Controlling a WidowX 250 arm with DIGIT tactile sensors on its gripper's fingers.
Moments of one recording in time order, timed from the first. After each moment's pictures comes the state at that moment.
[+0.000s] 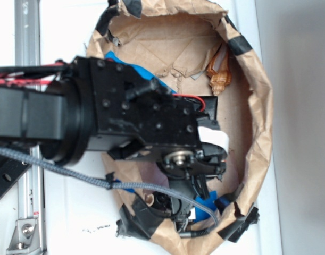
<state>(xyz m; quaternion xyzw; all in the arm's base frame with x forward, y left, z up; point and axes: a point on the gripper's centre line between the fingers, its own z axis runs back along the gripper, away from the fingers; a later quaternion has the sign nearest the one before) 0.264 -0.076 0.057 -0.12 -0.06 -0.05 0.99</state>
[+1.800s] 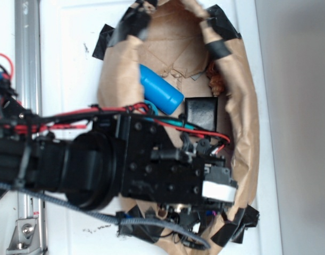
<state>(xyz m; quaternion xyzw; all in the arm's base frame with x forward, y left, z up) 0.291 -0.054 0.033 -0.02 -0.11 -0.14 0.98</state>
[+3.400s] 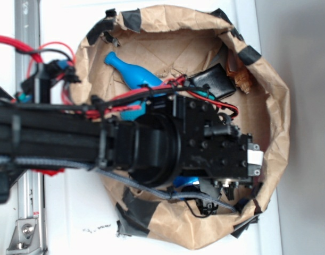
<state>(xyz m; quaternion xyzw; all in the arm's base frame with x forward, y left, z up) 0.301 -0.050 0.015 -0.03 -0.03 -0.02 1.00</state>
